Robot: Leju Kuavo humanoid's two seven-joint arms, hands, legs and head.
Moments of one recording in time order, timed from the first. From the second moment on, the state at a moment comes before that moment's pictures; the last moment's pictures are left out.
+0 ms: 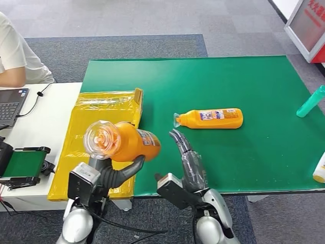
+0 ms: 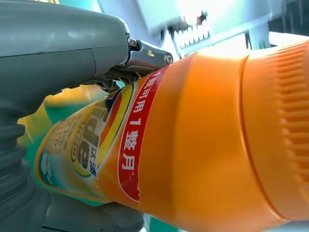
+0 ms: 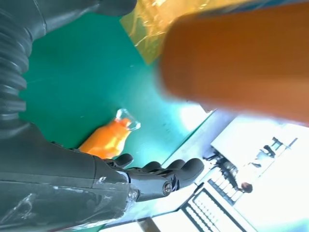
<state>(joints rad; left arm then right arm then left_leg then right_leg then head) 0.03 -0.21 -0.41 -1.79 -0.37 0.05 -0.24 0.02 0.20 0.41 -1.59 0.73 -0.21 -0.18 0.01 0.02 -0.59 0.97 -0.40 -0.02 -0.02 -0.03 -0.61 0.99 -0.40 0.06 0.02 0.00</state>
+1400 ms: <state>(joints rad) -0.07 -0.12 -0.05 -1.63 -1.55 0.23 -0.08 0.07 0.22 0.36 -1.78 0.69 -0.05 -0.21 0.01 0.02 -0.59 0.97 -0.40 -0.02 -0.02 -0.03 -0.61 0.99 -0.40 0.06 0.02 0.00</state>
